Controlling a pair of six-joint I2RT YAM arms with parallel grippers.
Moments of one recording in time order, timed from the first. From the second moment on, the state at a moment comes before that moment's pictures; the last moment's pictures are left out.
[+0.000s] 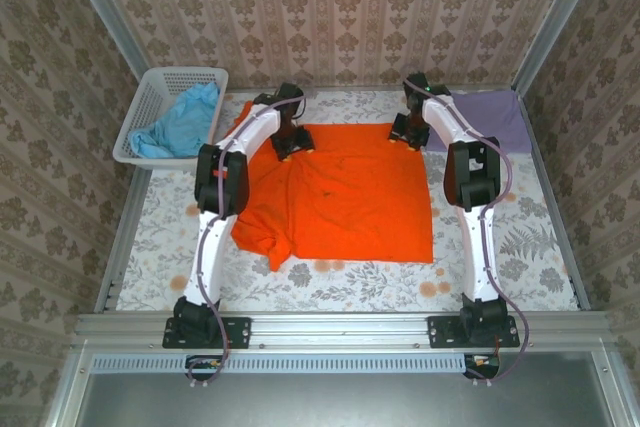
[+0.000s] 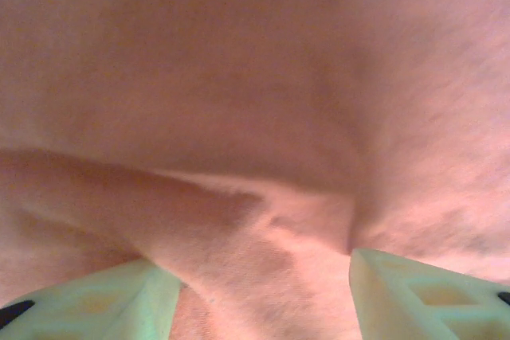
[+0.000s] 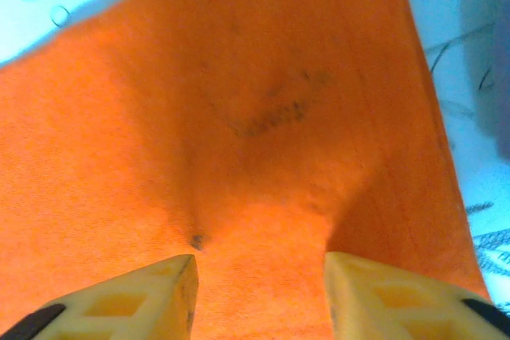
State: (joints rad) left arm -0.41 2.50 2.24 -1.04 0.16 -0.62; right arm 0.10 2.48 2.23 -1.04 -0.10 0.53
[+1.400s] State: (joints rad) left arm 0.05 1.59 0.93 -0.72 0.29 -0.73; right arm 0.25 1.56 0.99 -0.87 -0.32 0.61
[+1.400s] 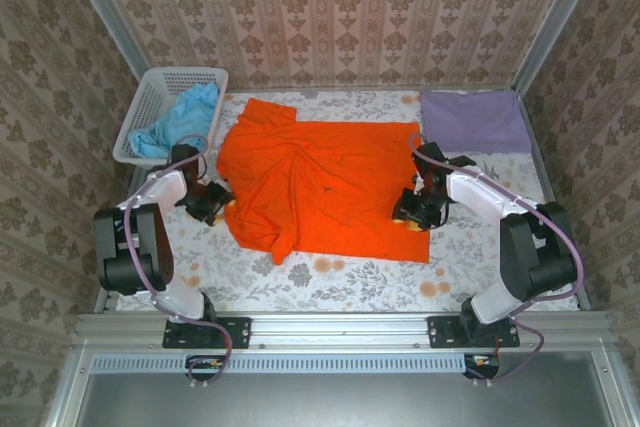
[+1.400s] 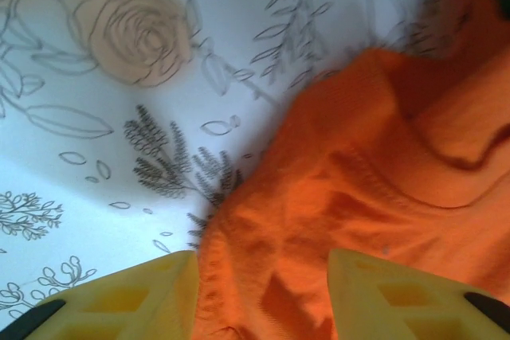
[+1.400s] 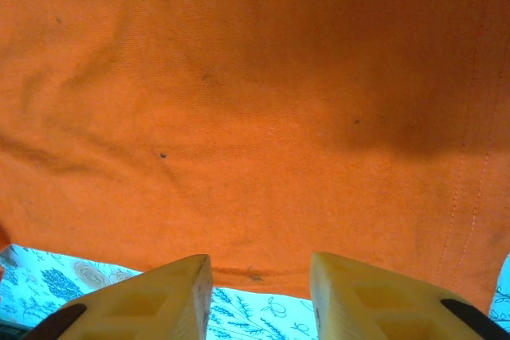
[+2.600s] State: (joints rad) left arm -0.04 1.33 1.13 -1.11 -0.08 -0.69; right arm 0.09 1.72 0.97 -0.82 -0.34 0.69
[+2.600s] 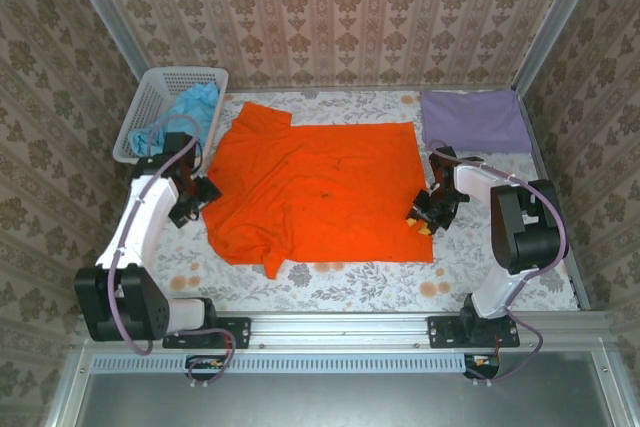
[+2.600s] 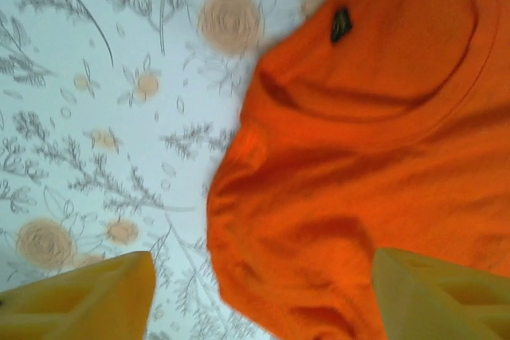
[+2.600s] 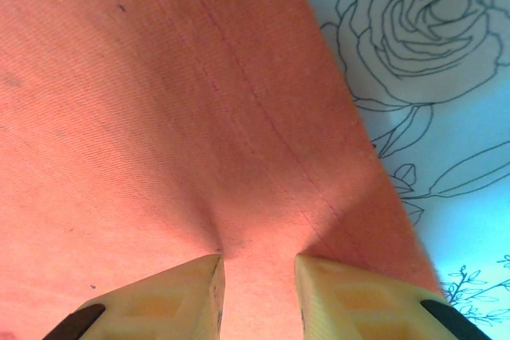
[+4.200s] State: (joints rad) left arm -0.31 2.50 2.23 -1.00 0.11 -0.60; right arm 0.08 2.39 1.96 -0.74 -0.14 0.71
